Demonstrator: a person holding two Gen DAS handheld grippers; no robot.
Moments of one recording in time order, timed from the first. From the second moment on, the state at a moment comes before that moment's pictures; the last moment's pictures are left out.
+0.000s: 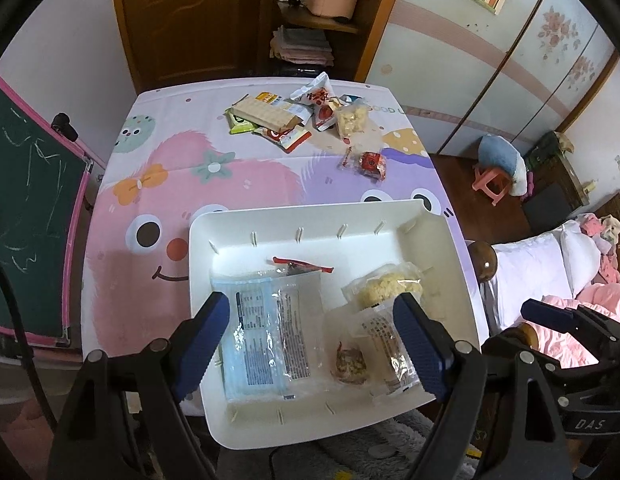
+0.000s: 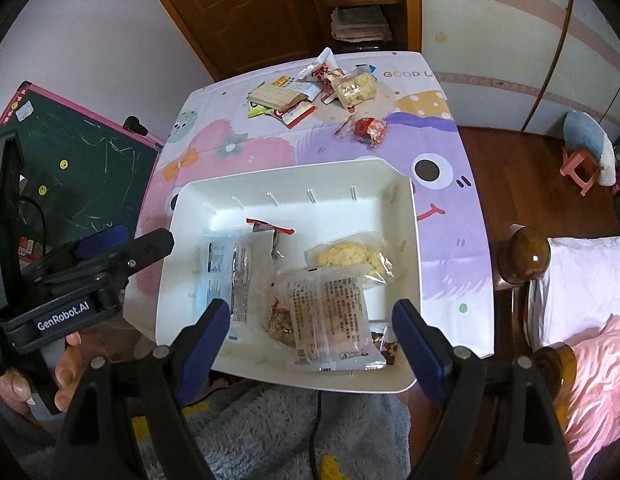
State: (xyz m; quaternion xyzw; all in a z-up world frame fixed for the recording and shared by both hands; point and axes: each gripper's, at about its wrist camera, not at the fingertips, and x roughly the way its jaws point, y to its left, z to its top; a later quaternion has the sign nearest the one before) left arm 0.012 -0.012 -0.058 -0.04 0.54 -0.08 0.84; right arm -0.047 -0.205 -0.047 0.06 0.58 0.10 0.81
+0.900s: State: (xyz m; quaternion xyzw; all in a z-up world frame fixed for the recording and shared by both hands) left arm 0.139 0.009 -0.038 0.01 0.51 -0.09 0.86; right arm 0.038 -0.188 -0.033 -0.04 0.50 0.04 0.87
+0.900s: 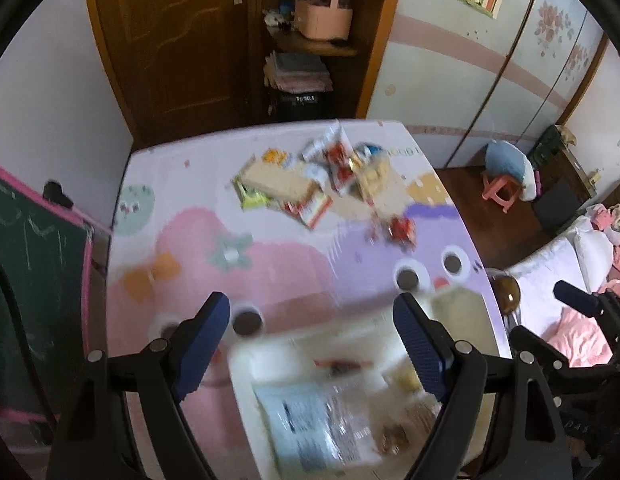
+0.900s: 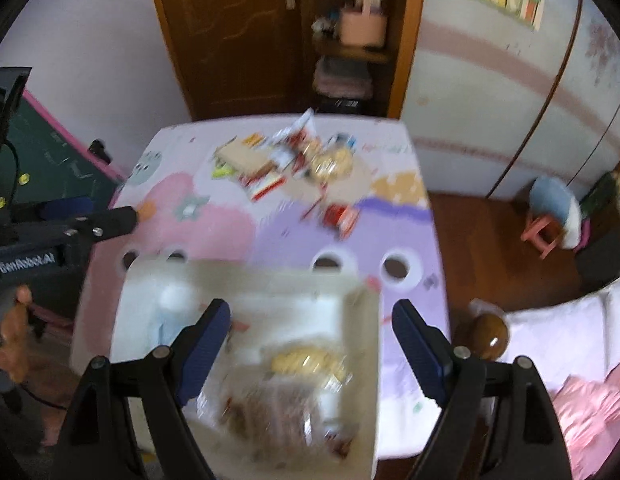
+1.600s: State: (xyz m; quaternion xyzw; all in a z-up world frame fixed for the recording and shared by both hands) left arm 0.336 0.024 -0.116 0.05 0.58 -0.09 0.81; right arm 0.231 -0.208 -0.144 -0.17 0.56 0.13 0.80
